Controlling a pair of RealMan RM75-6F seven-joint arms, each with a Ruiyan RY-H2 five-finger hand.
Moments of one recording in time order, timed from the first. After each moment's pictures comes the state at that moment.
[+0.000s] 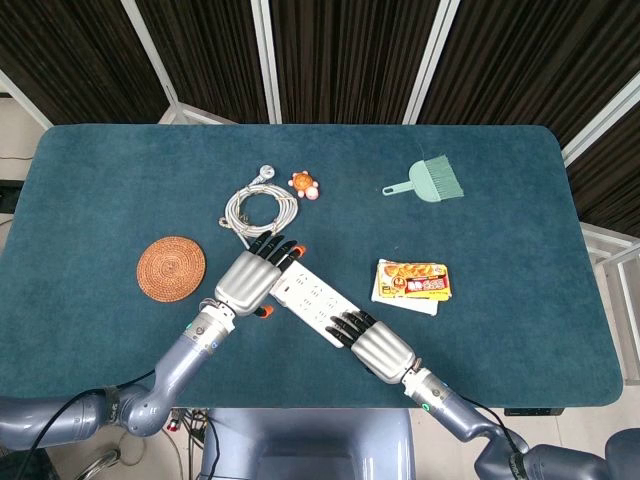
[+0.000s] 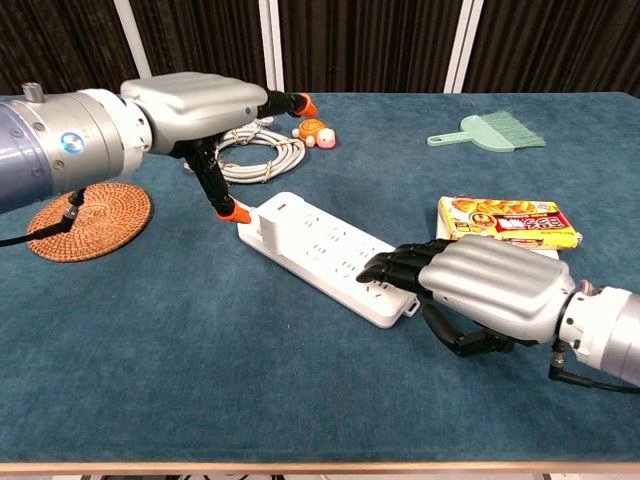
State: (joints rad) left arm -0.82 -1.56 -0.27 -1.69 1.01 0.92 0.75; right arm 0.55 -1.64 0.03 -1.37 -1.71 0.95 -0.27
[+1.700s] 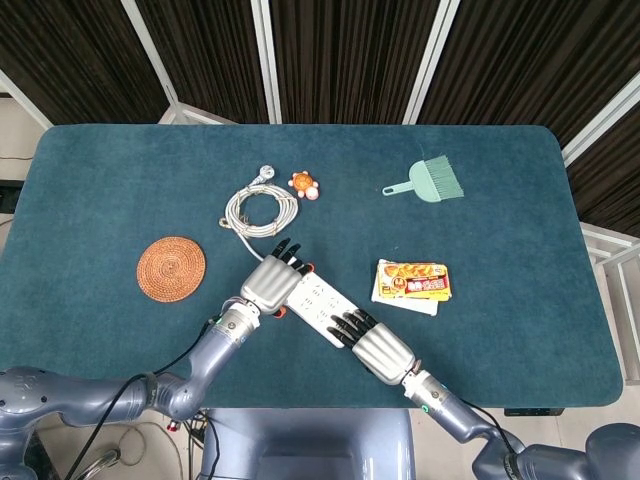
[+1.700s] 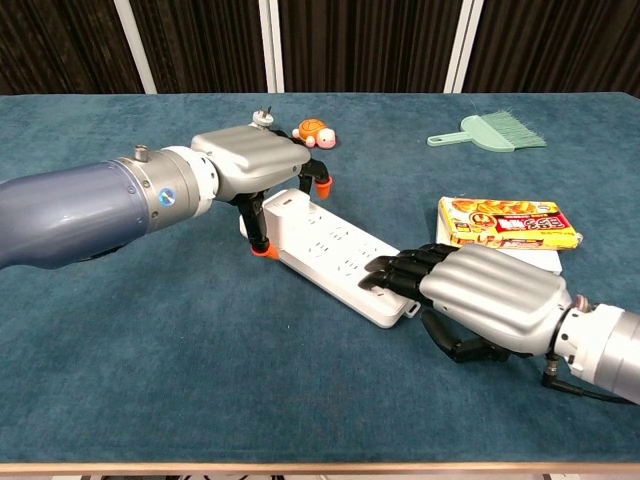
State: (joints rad) left arm -0.99 -1.71 -0.17 -1.44 0.90 0.91 0.75; right arm 0.57 -1.68 -0.06 -1.29 -1.67 1.00 -0.24
